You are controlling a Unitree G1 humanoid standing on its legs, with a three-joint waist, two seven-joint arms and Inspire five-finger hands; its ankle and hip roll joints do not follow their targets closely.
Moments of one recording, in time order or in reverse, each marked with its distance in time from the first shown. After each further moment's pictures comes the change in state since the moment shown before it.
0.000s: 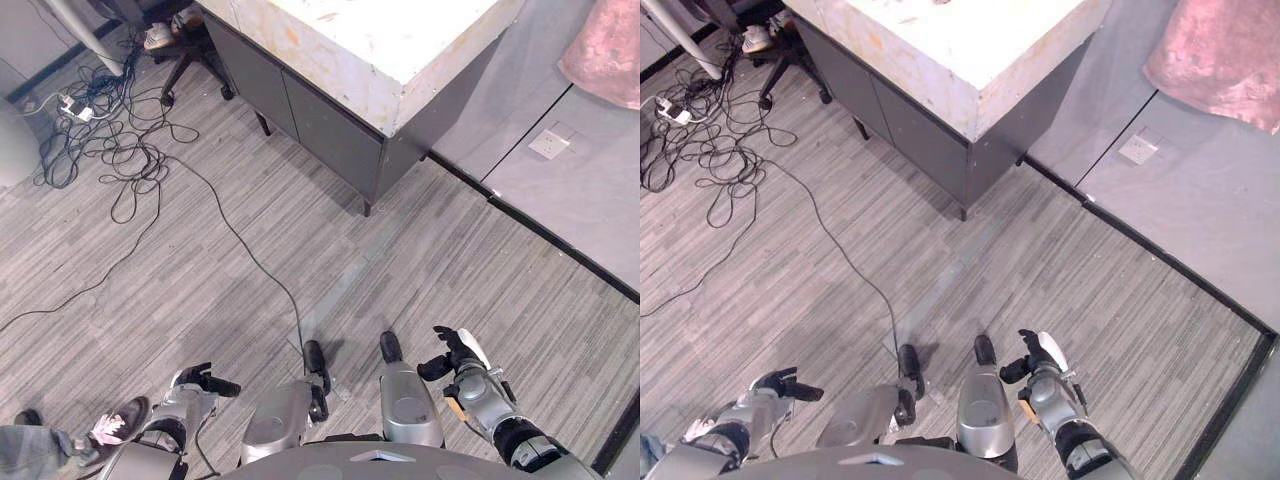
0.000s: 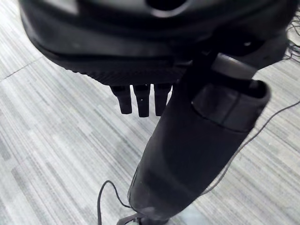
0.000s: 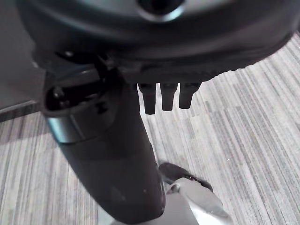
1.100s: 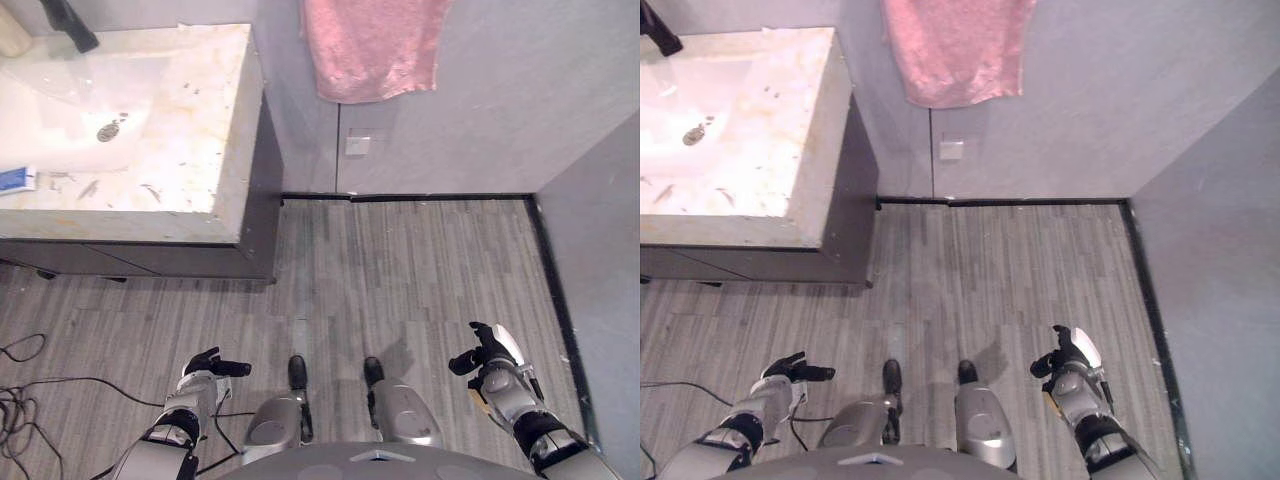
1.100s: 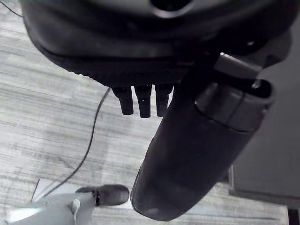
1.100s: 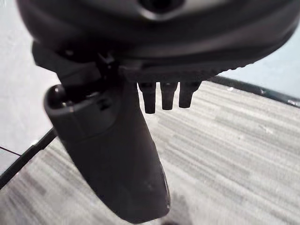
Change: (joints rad) left arm -0.030 -0.047 0.075 -0.072 -0.078 0.021 0.084; right arm -0.019 -0.067 -0.011 -0.028 0.048 0.051 -0.058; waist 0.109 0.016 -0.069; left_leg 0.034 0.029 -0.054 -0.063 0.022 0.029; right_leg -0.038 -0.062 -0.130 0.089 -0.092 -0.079
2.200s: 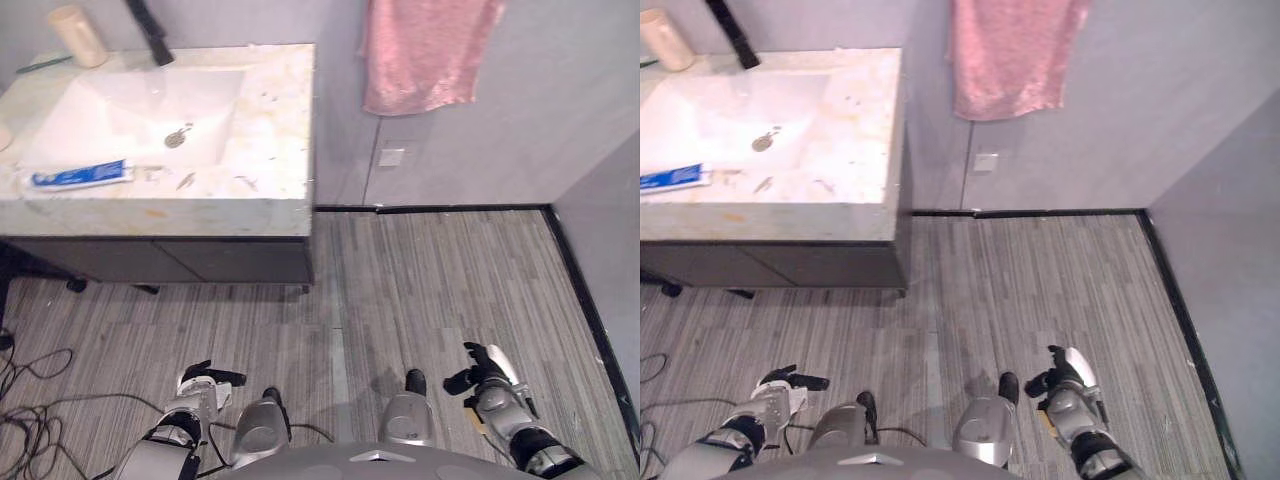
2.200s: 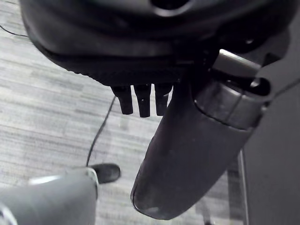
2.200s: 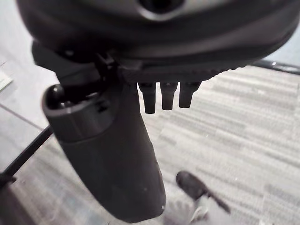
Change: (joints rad) left arm -0.019 0.006 -0.009 0.026 -0.004 0.042 0.098; right arm 0.058 0.069 0.000 0.018 0.001 0.001 0.016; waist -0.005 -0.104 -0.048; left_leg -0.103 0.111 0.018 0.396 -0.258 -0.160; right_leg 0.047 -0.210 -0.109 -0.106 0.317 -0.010
